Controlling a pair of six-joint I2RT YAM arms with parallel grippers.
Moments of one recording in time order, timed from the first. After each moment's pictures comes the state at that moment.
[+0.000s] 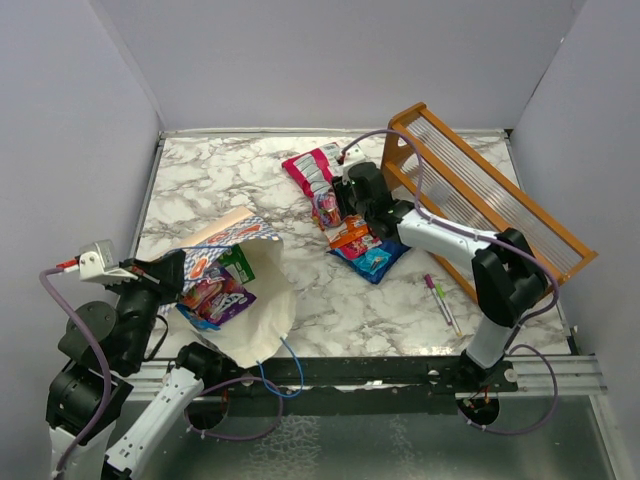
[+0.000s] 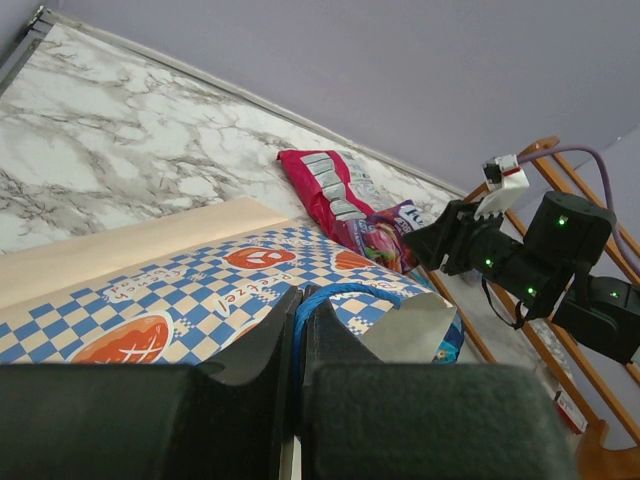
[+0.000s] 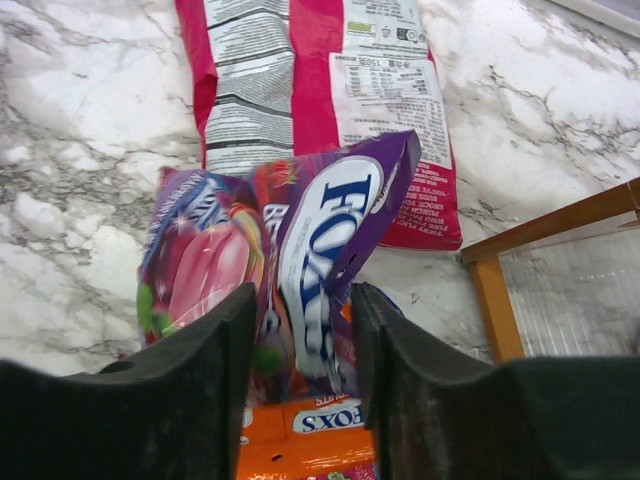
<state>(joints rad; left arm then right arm) -0.45 0.28 1.07 -0.85 -0.36 -0.56 0.68 1.76 1.24 0.05 0.29 0.03</state>
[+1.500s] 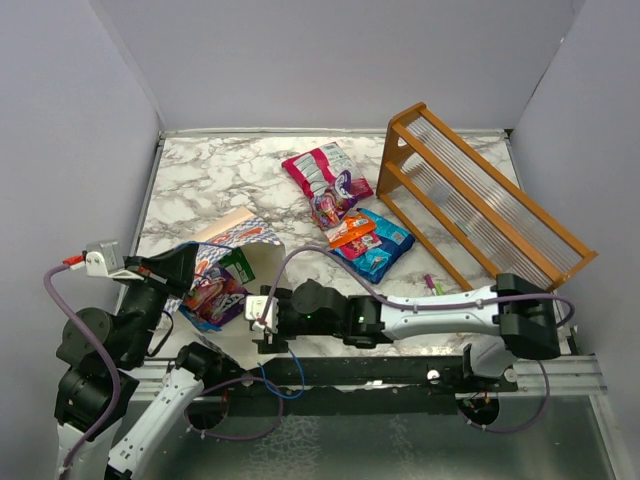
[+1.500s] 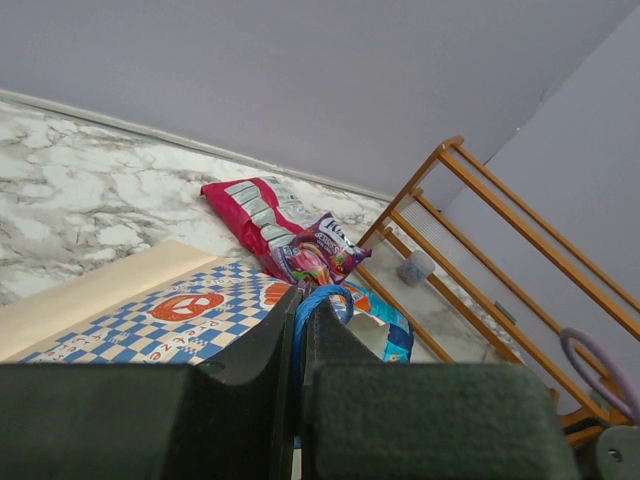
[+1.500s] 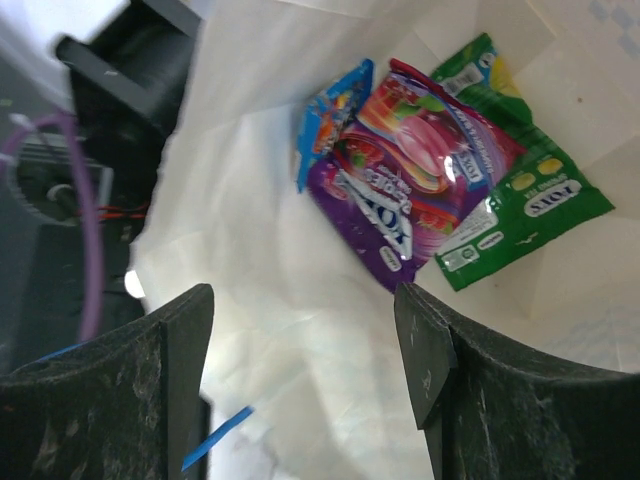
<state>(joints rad) -0.45 0.26 1.00 -0.65 -0.21 -0.50 1.41 1.56 1.05 0.18 -0.05 -0.31</state>
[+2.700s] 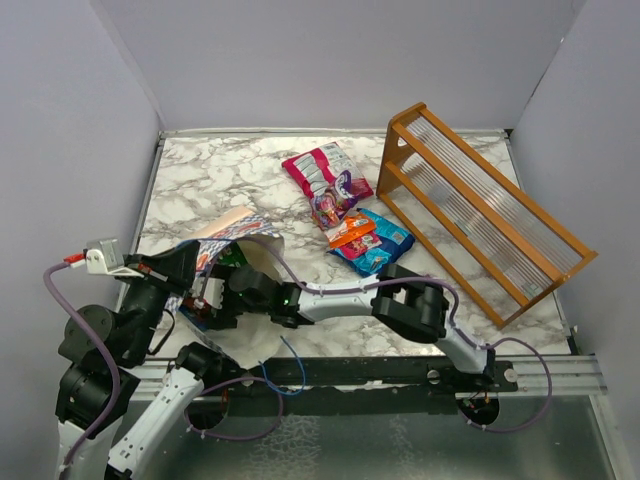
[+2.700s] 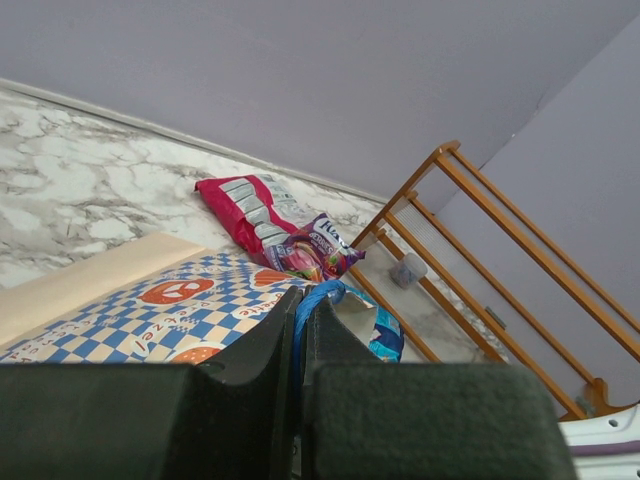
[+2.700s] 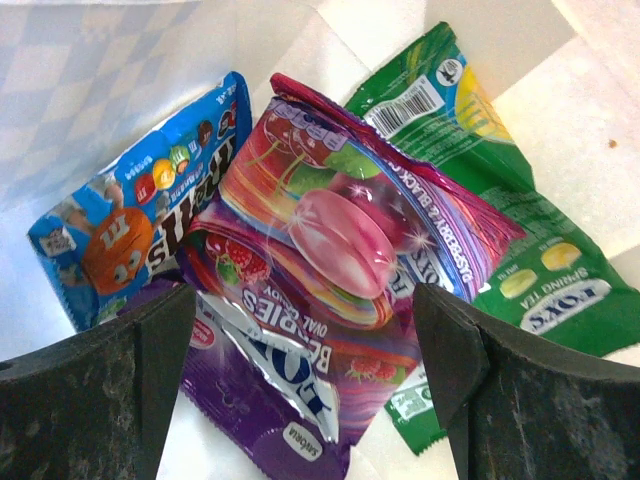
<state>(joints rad) -0.45 0.26 1.00 -0.65 -0.21 -0.54 1.31 2.22 1.53 0.35 -0.01 -0.41</state>
